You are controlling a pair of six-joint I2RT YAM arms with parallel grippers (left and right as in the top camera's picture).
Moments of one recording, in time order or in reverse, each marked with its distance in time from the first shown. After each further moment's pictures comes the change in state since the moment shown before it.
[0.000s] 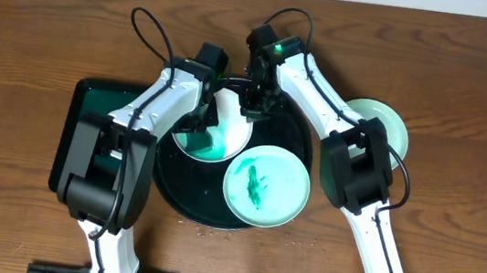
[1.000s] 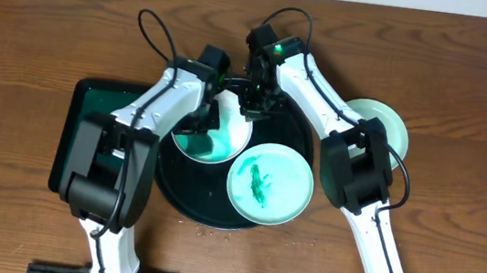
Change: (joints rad) left arm -0.003 0.011 0.009 -0.023 0.075 0.070; right arm 0.000 0.000 0.000 0.010 -0.002 -0.014
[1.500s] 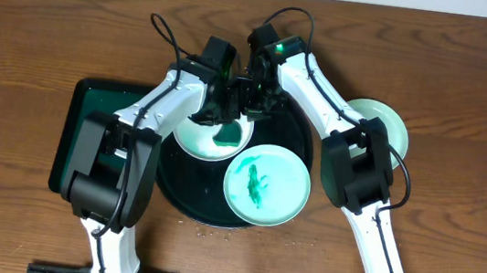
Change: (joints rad) left arm -0.011 0.004 -0.009 0.254 0.228 0.009; right arm -0.004 0.000 0.000 -0.006 0.006 -0.001
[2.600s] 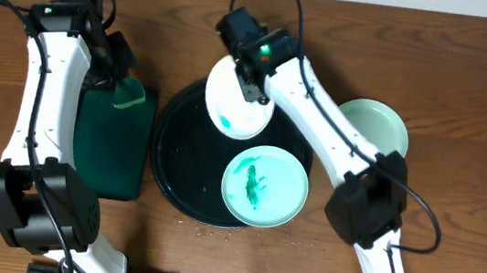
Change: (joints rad) left arm 0.448 -0.195 0.331 -0.482 -0.138 -0.002; right arm 0.175 -0.283 0.003 -0.048 0.779 -0.132
